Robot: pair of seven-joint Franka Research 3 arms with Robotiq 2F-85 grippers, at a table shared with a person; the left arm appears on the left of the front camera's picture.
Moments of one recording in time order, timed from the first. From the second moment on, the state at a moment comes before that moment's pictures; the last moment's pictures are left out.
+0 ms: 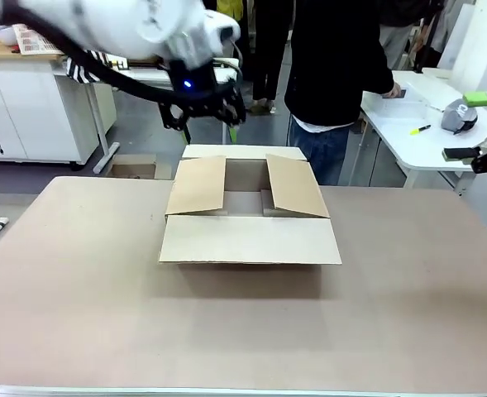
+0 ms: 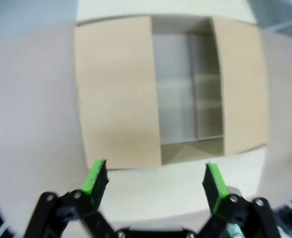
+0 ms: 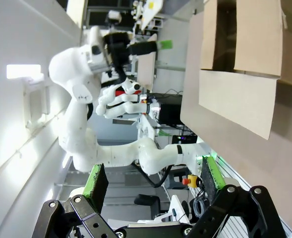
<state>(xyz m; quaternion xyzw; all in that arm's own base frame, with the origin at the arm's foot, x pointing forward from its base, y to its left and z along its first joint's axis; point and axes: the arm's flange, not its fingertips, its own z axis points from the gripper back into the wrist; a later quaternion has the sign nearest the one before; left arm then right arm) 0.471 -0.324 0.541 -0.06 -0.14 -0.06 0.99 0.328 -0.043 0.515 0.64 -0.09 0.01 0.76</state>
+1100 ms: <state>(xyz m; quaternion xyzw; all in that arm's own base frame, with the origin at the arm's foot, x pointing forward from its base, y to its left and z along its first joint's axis) 0.561 -0.410 0.406 0.25 -0.04 0.01 0.97 0.329 -0.043 0.514 0.64 -0.09 0.01 0.76</state>
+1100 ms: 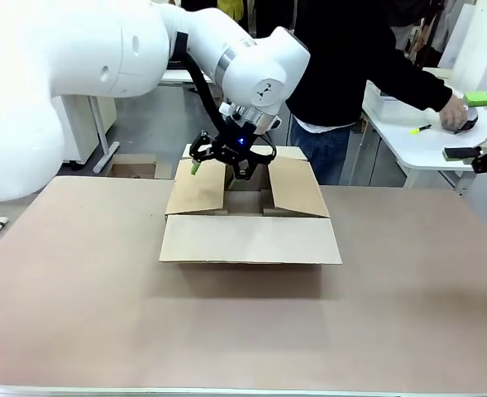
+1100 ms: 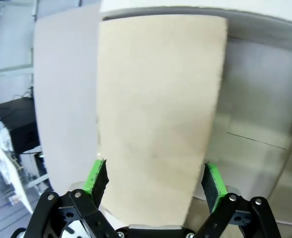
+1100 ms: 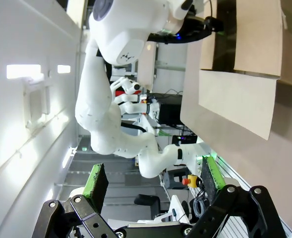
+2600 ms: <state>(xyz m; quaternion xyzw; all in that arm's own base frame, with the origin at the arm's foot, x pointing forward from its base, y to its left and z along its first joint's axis) 0.568 -0.343 0.498 0.24 -0.06 0.03 0.97 0.328 -0.044 0.514 0.64 -0.09 0.01 0.76</state>
